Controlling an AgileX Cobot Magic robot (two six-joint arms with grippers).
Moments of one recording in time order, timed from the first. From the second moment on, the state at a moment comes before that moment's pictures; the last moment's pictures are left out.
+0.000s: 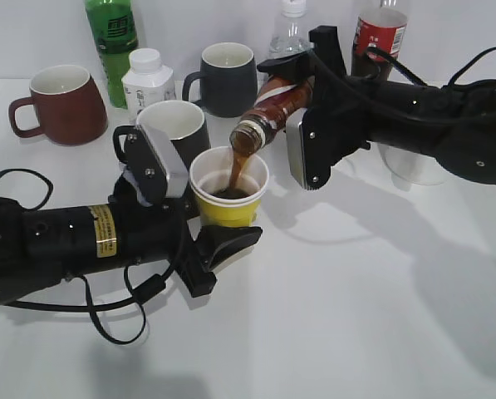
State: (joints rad) left arm -0.58 1.87 -0.62 0.66 -0.91 -0.20; right arm 0.41 1.88 -0.94 -0.68 -0.79 -1.13
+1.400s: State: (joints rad) left arm -0.58 1.87 -0.62 0.66 -0.91 -0.20; right arm 0.41 1.88 -0.94 -0.68 -0.81 -1.16
